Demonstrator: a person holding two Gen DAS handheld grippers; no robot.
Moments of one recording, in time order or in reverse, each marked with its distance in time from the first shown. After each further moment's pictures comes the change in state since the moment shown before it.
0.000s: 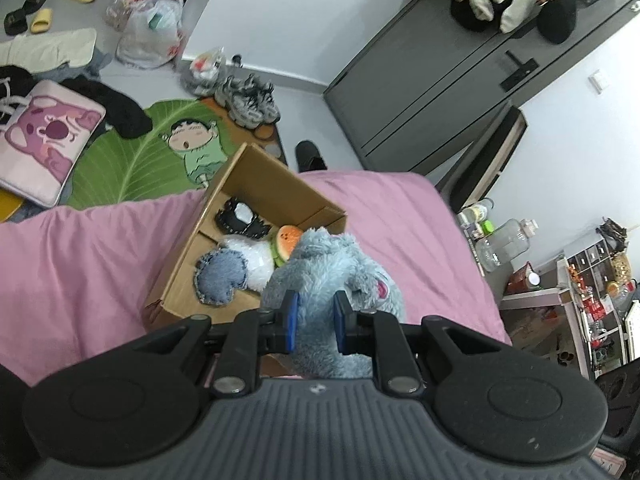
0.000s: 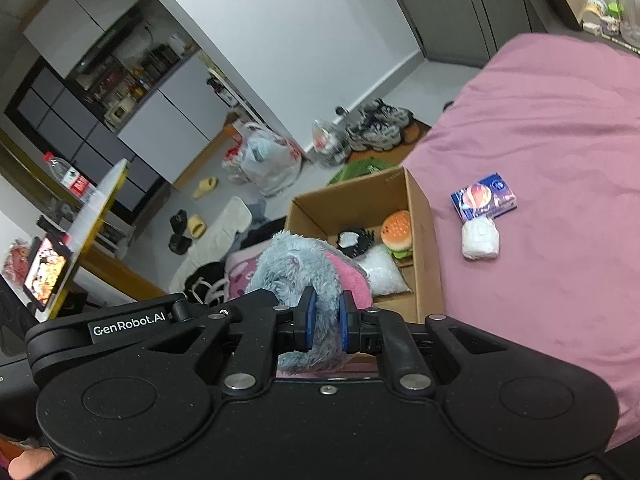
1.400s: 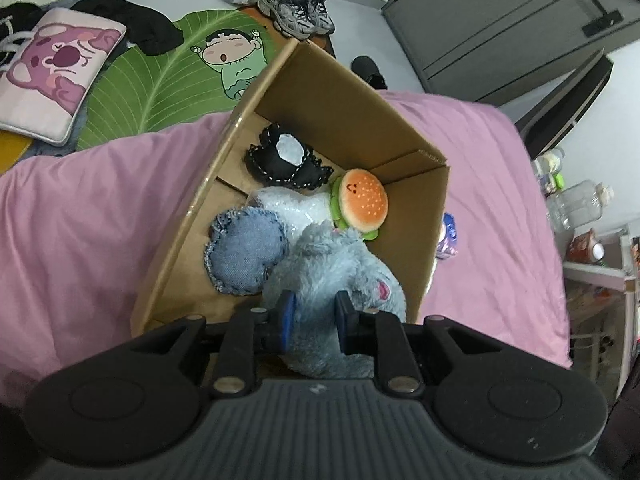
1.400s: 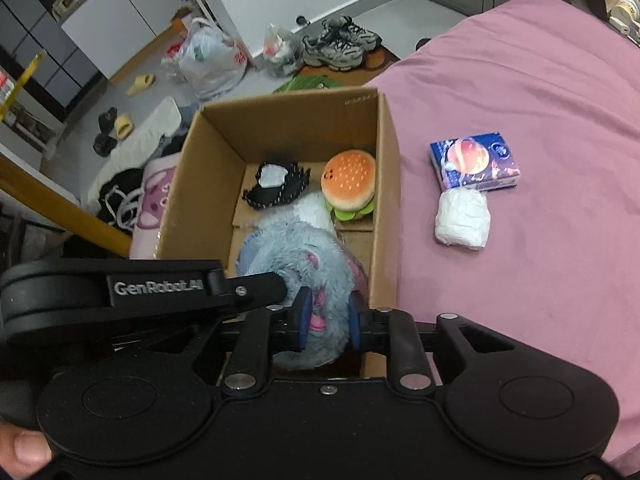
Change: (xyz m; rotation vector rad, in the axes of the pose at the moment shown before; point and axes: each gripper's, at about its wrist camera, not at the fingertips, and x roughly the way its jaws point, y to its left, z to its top) left arm 0.121 0.027 0.022 -0.049 0.274 0.153; right arm 0.099 -0.003 0.010 -0.157 0.284 -0.234
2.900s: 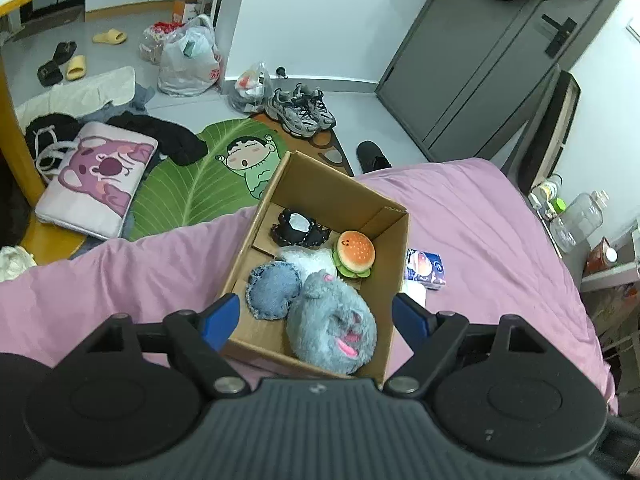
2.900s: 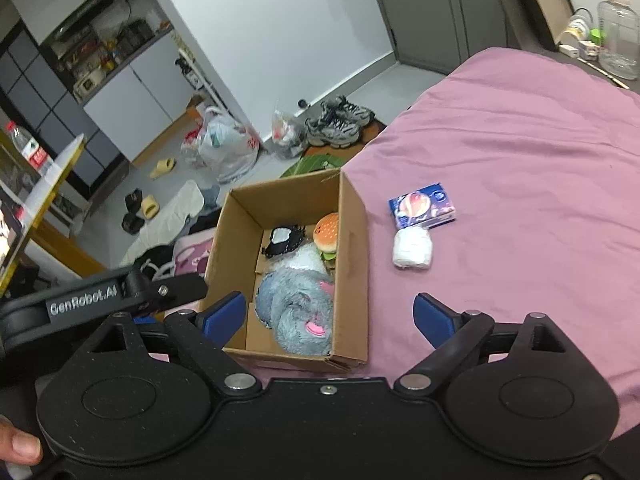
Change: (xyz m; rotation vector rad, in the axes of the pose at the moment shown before) left arm -0.103 -0.032 -0.057 0.144 -0.317 0.122; right arm -0.106 -0.042 -0.040 0.094 -0.262 0.083
